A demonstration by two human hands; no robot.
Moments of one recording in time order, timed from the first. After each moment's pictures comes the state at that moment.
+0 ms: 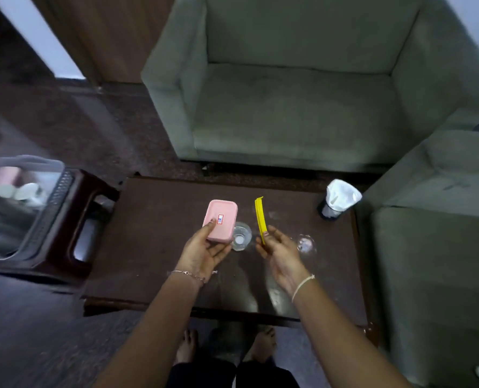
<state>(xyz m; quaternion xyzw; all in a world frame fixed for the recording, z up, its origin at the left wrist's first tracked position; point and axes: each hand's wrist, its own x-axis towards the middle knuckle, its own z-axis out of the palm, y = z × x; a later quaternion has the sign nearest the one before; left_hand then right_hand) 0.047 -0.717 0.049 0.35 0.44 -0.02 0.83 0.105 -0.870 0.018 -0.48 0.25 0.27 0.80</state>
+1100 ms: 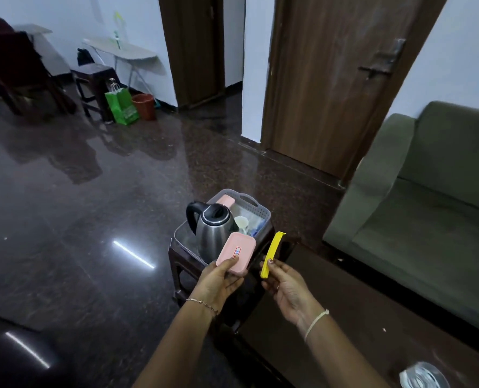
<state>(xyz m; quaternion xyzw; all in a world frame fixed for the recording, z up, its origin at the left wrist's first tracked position) -0.203 -0.325 0.111 0.30 0.45 0.22 0.81 -0.086 -0.428 0.119 -0.54 0.00 0.51 0.67</state>
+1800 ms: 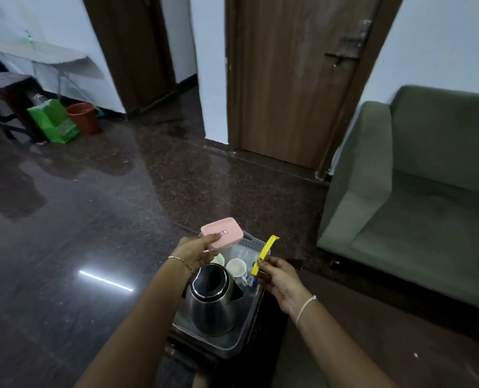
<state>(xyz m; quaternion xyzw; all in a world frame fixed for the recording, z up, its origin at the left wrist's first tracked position) -0.069 -0.051 0.114 0.46 0.50 0.09 0.73 0.016 -0.236 0.088 -0.60 0.07 0.43 0.67</state>
